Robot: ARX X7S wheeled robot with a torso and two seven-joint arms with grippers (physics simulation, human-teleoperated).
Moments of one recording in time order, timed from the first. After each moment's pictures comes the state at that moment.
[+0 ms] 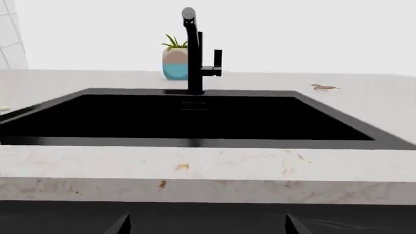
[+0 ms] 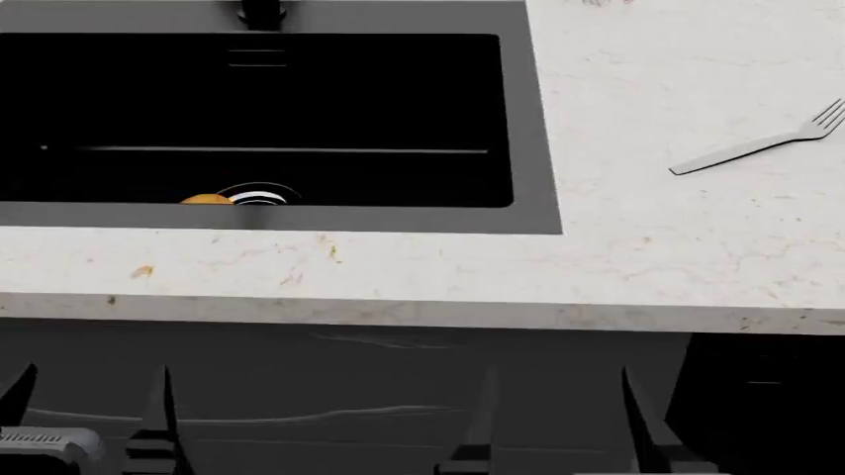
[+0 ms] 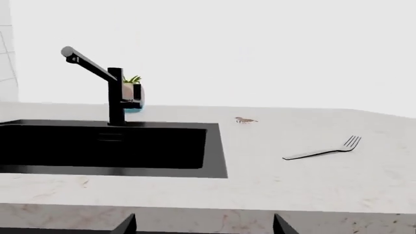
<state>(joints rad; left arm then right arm) -0.05 -0.15 0.07 0.53 -0.19 -0.50 -0.17 0.02 0.15 -0.15 -0.40 0.11 0.18 0.17</state>
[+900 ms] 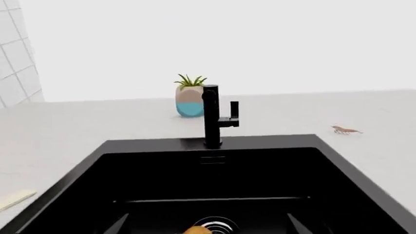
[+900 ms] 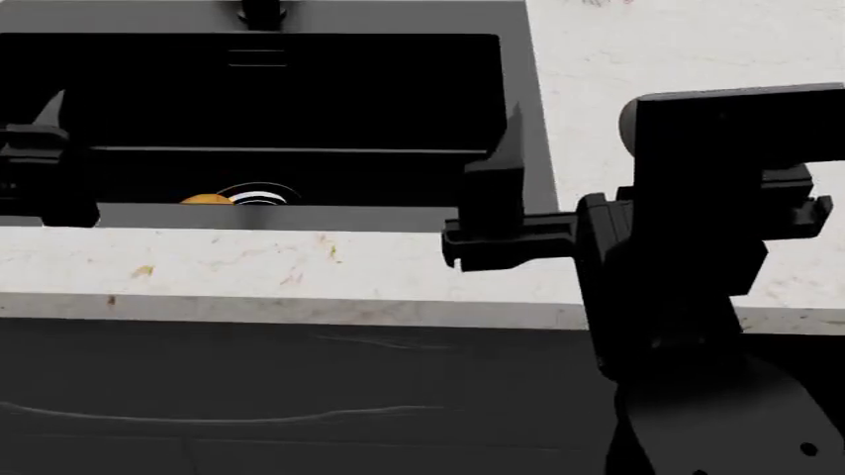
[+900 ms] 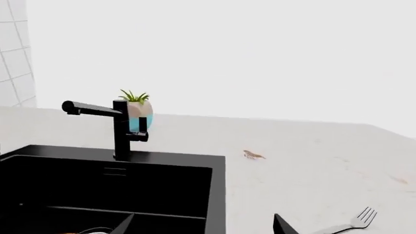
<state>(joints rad) -0.91 -0.25 -0.09 0.59 -0.42 -1.43 -0.20 0.80 0.19 0.02 -0.67 0.42 1.29 0.19</state>
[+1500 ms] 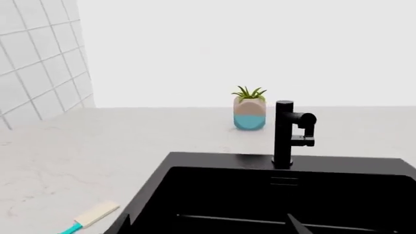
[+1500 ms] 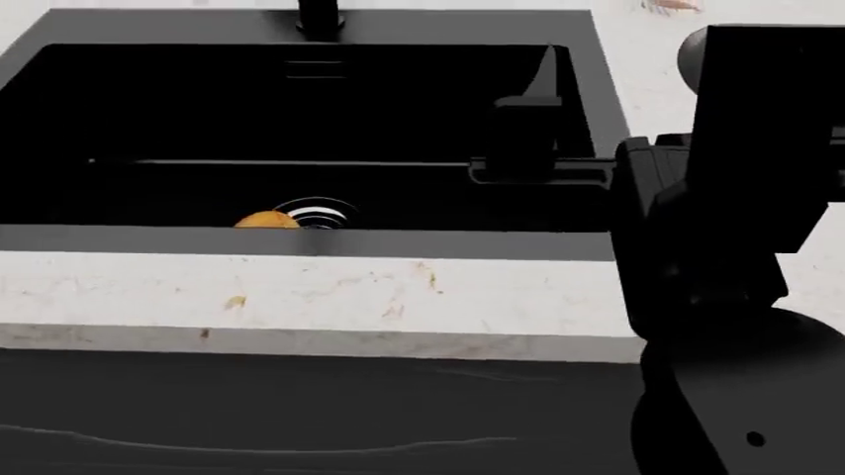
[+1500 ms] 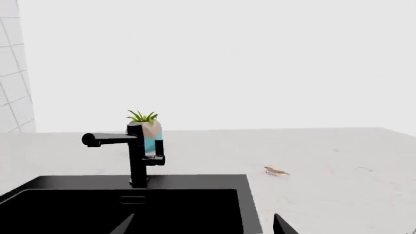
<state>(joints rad) -1.03 -0.34 -0.15 0.57 -0.44 -1.53 -0.24 0.91 0.16 0.11 -0.67 0.47 1.38 0.22</state>
